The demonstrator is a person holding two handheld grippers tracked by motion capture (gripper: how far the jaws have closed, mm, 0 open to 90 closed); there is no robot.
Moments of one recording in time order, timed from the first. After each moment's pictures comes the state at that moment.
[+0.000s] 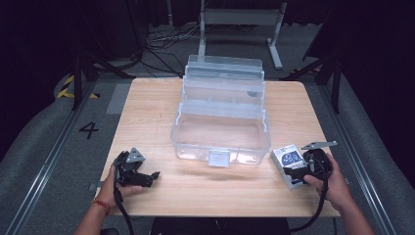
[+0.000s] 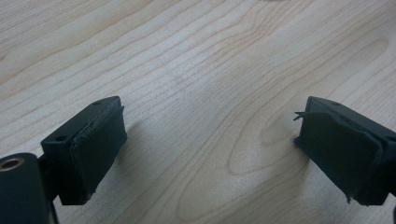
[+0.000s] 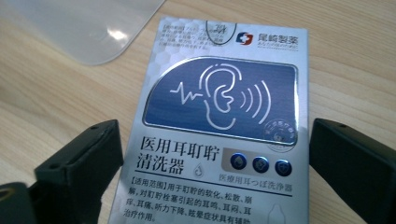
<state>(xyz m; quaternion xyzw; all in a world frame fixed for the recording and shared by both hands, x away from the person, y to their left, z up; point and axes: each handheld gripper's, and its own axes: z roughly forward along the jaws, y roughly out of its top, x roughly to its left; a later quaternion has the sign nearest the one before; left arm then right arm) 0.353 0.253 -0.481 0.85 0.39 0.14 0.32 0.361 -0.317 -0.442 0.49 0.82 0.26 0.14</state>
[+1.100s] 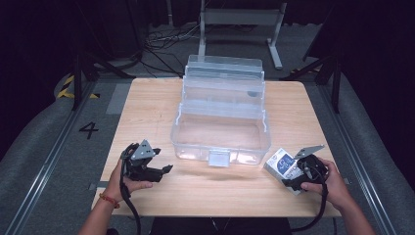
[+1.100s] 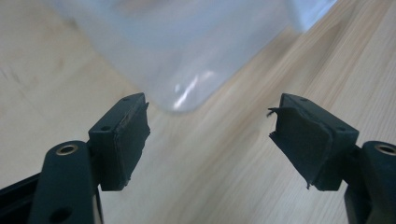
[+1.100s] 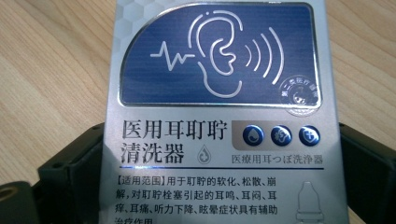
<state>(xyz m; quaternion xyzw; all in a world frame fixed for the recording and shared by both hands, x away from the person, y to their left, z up) 0.341 0.205 -0.400 0.86 0.27 0.17 0.39 0.359 -0.316 -0.457 0.39 0.89 0.23 0.09</state>
